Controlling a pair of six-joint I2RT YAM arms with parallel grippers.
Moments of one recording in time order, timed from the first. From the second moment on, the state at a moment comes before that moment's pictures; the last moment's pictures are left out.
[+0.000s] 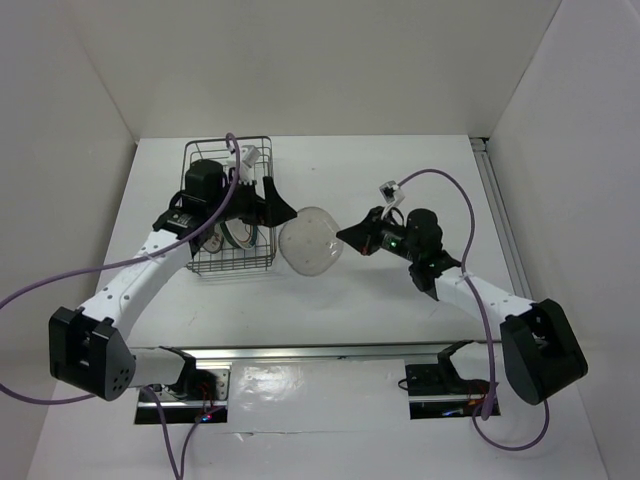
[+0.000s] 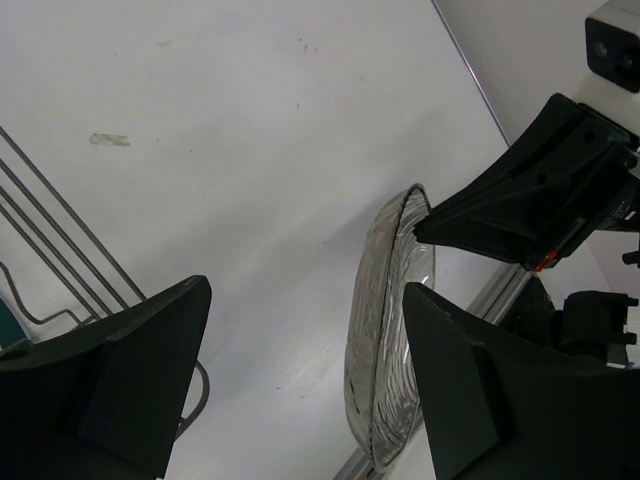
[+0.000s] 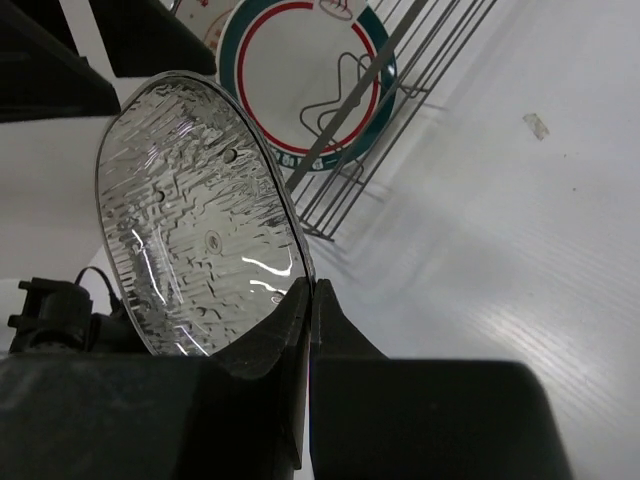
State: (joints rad) left arm -0.32 1.29 1.09 -0.22 0.51 -0.37; right arm 0.41 1.22 0.55 0.54 -0.53 0.55
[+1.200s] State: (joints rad) left arm -0.32 1.07 1.16 -0.37 -0.08 -0.33; right arm 0.43 1.24 0.63 0.47 -0.36 0.48
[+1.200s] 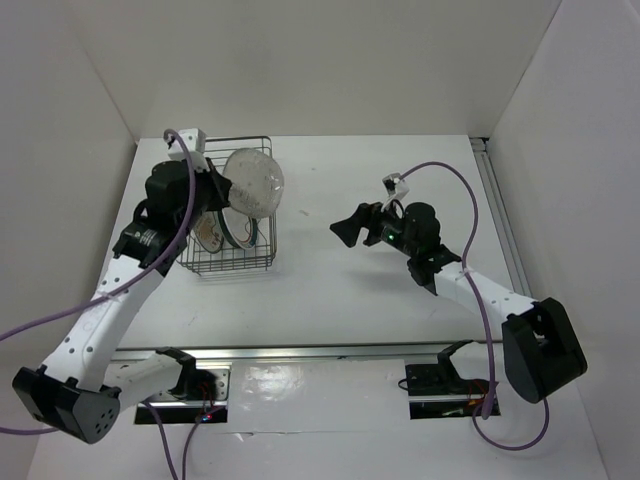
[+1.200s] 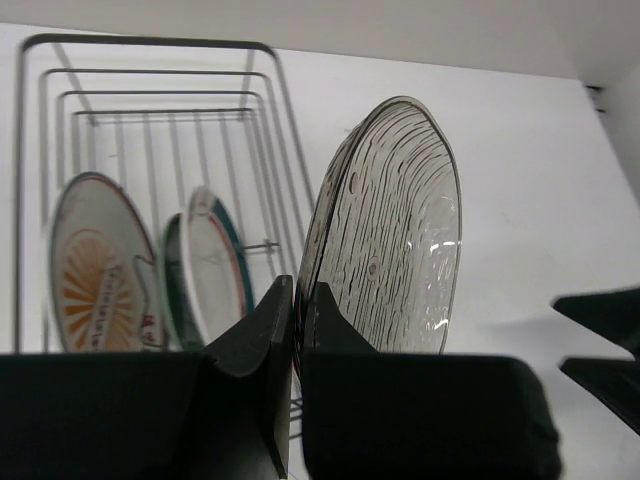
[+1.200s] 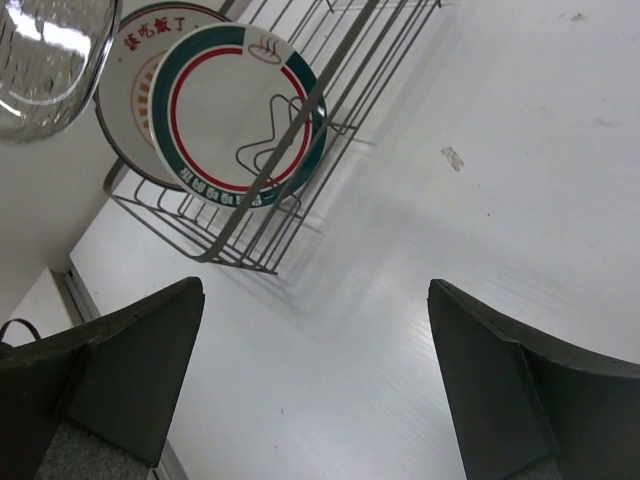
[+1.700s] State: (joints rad) left arm -0.33 1.34 1.33 -0.57 -0.47 -0.32; right arm 0.40 1.21 0.59 0.43 -0.38 0.44
